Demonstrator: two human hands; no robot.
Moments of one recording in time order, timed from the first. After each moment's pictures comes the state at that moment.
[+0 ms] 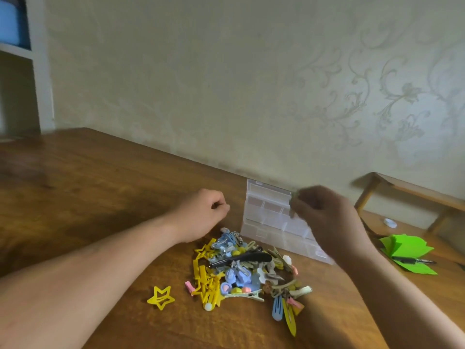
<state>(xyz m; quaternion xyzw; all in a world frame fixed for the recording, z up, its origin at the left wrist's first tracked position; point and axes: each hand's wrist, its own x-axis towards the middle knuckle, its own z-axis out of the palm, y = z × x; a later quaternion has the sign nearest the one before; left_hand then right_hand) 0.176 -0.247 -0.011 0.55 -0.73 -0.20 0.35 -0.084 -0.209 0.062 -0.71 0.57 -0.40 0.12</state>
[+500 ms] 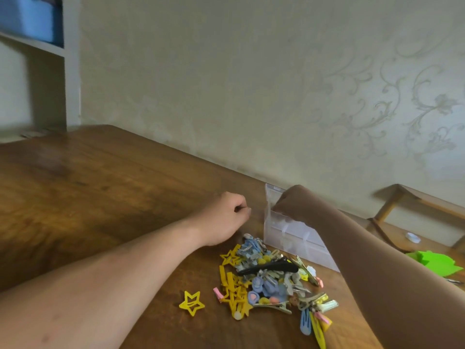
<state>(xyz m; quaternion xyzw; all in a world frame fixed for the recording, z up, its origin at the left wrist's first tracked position) 0.182 -0.248 -0.010 0.55 -0.72 -0.21 0.37 -0.018 -0.335 0.051 -0.70 0.69 -0.12 0.14</state>
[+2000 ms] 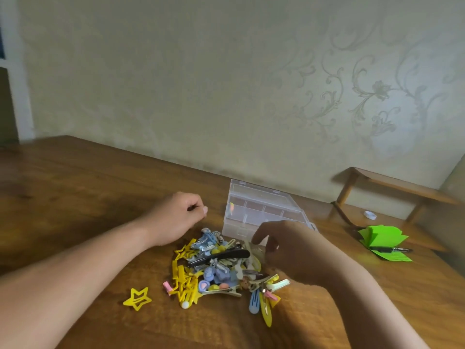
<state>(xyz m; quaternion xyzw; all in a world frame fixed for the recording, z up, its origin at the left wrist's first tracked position) 0.183 -0.240 -0.010 0.57 -0.72 -0.21 0.34 -0.085 -0.181 0.055 -0.81 0.58 -0.04 0.07</state>
